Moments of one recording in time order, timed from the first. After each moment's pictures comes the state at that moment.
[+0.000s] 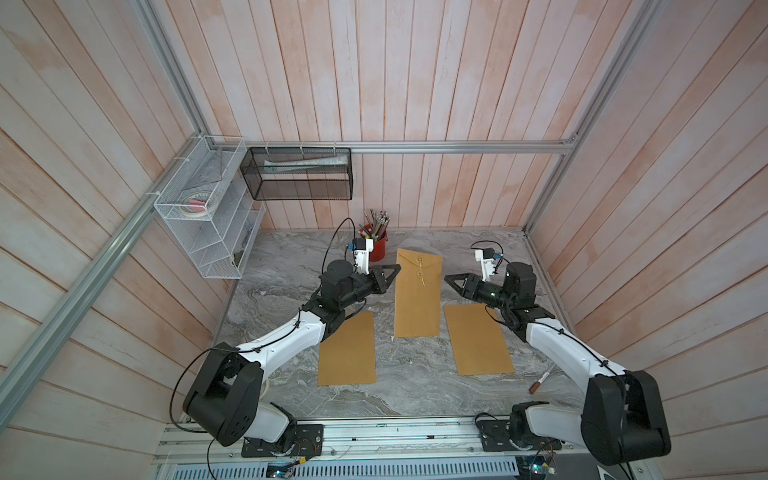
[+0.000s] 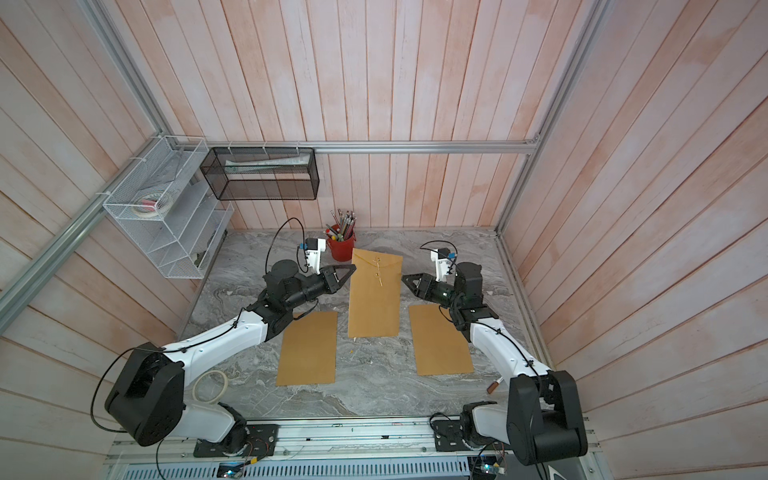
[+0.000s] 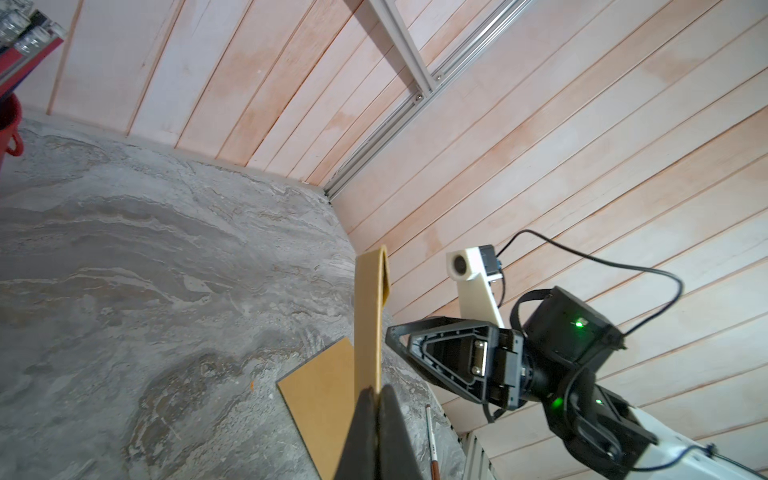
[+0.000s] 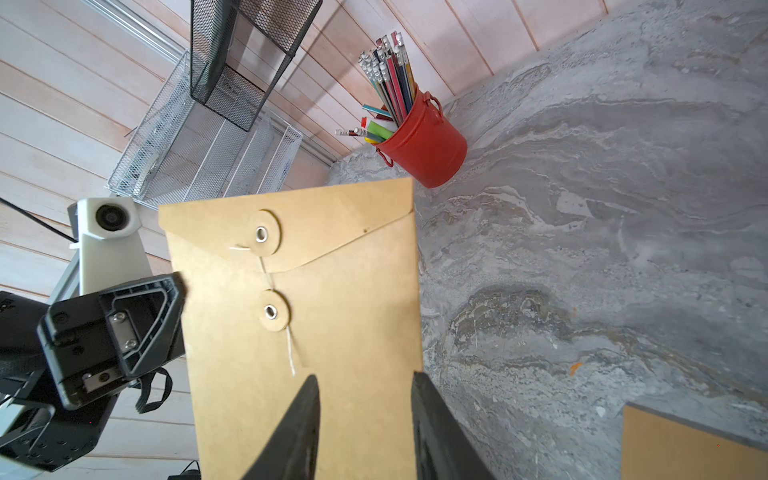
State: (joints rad) left arm -0.55 1.45 0.87 0.51 0.43 -0.79; right arm 0.15 1.28 0.71 0.22 -0.75 0.67
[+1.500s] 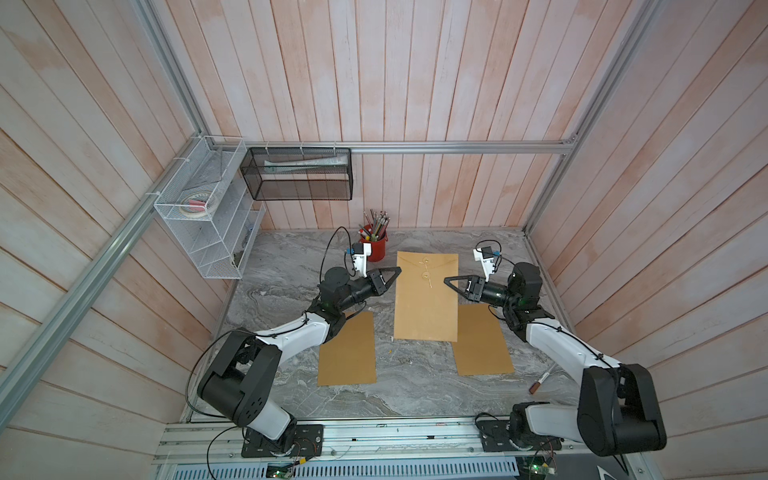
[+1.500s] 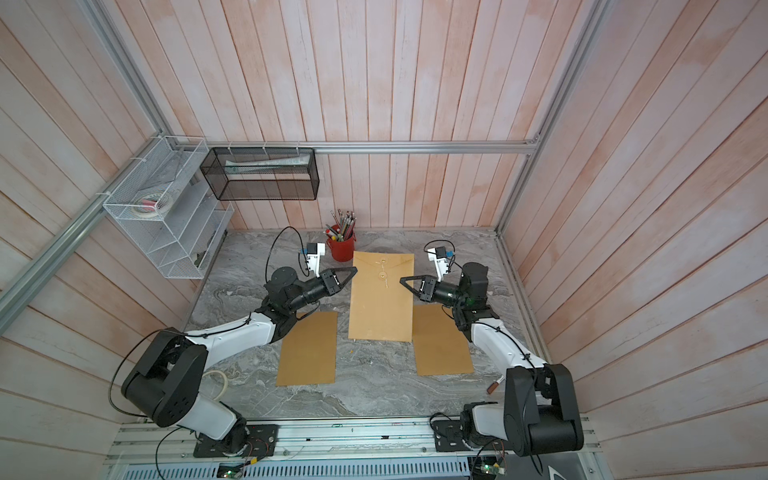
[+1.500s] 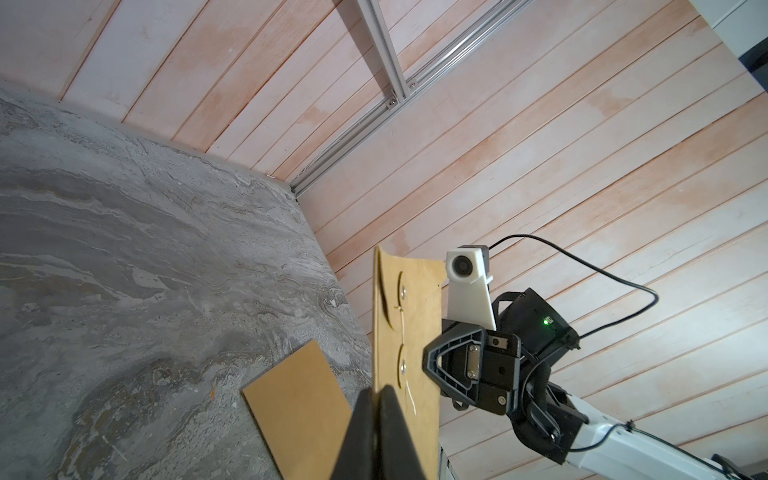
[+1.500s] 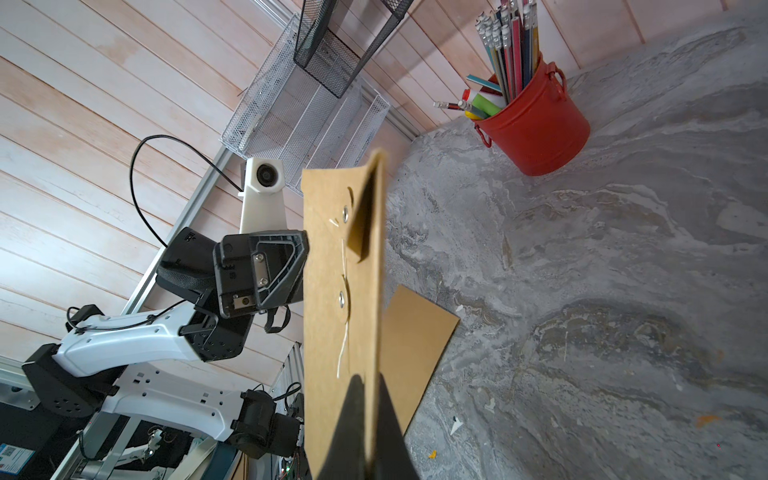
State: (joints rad) left arm -0.52 1.56 0.81 0.78 0.53 -0.93; right arm 0.12 1.30 0.68 0.43 -1.05 0.74
